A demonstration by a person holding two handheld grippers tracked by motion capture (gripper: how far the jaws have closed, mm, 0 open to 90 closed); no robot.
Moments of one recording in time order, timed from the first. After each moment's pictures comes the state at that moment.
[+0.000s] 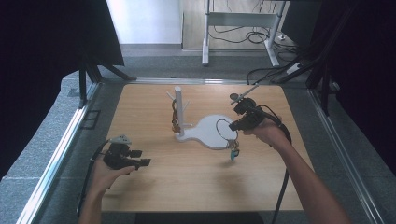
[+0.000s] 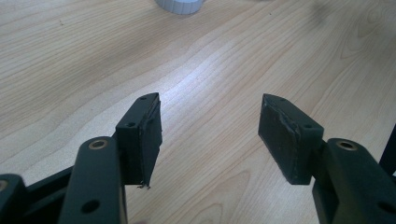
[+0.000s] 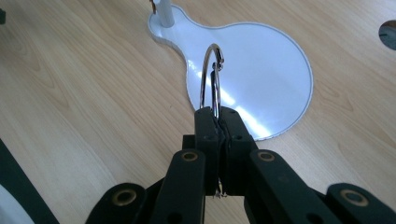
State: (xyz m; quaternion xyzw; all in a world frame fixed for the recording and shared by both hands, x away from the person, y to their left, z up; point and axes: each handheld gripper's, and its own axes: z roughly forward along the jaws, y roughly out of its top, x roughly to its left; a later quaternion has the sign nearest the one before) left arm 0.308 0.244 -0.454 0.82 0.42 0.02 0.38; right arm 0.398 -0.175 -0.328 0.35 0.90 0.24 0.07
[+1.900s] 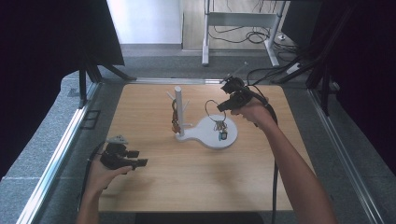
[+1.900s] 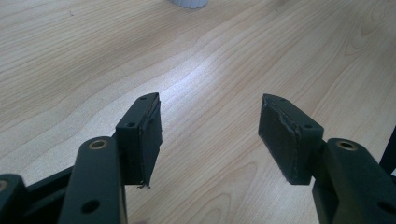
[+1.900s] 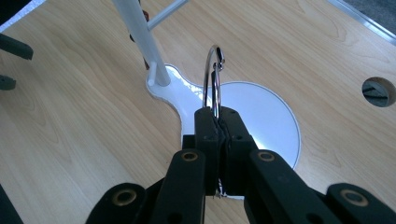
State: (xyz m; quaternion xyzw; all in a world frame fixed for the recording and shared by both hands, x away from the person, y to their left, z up) left arm 0.308 0.254 -0.457 0.82 0.43 0.02 0.38; right arm 0.445 -0.141 -0.303 0.35 0.89 0.28 0.08
